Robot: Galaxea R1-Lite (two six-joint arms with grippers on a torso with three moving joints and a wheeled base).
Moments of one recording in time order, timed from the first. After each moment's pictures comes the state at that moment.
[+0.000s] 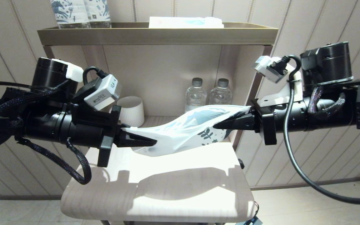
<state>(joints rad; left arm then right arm) -0.43 1.61 -1.13 0.08 -0.92 0.65 0.40 1.59 -1.22 0.02 0.85 -0.16</state>
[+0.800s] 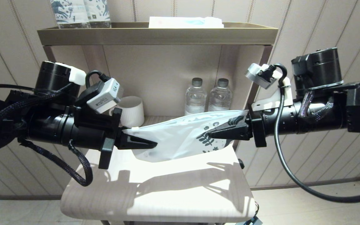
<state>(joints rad) -0.43 1.61 -1.12 0.08 -0.92 0.65 0.41 1.61 -1.22 0.01 0.75 -0.18</state>
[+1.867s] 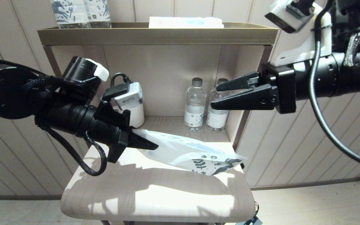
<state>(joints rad) -0.47 1.74 -1.40 0.48 -0.73 0.71 0.49 1.58 -1.60 0.34 0.72 -0.18</state>
